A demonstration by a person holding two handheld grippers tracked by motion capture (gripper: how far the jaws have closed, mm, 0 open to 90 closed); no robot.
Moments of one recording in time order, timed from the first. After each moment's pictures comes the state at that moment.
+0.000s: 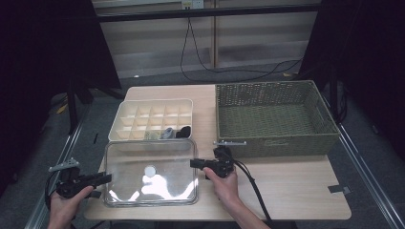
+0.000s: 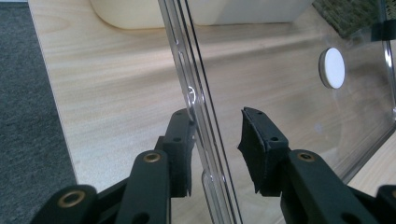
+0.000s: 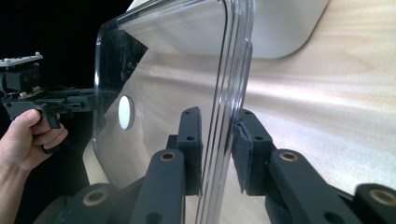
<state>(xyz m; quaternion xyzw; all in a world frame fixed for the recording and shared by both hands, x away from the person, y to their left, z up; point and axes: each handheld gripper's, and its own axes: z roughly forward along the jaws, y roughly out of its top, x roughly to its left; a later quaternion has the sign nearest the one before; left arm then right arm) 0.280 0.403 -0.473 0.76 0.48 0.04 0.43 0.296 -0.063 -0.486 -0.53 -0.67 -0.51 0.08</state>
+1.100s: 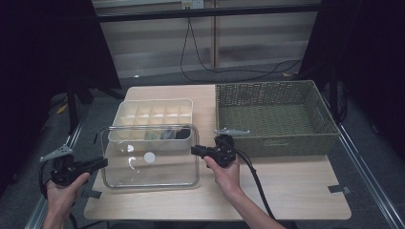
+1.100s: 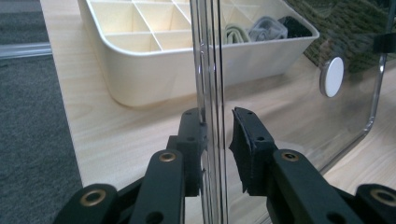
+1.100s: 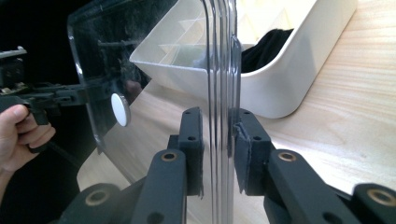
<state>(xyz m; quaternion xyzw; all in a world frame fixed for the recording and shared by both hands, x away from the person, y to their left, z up) 0.294 0.396 -0.431 0.75 0.46 0.09 0.47 0.308 -0.068 -0.446 -0.50 -0.68 -0.54 0.01</state>
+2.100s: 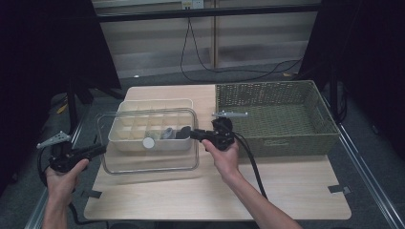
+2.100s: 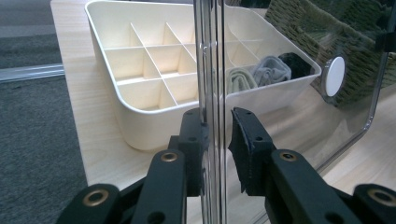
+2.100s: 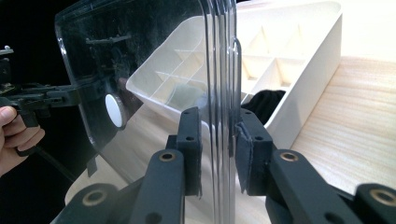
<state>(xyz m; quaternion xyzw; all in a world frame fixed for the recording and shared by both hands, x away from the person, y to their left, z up) 0.318 0.393 -0.408 0.74 0.46 0.12 0.48 0.340 -0.066 -0.411 -0.49 -0.69 -0.54 -0.02</state>
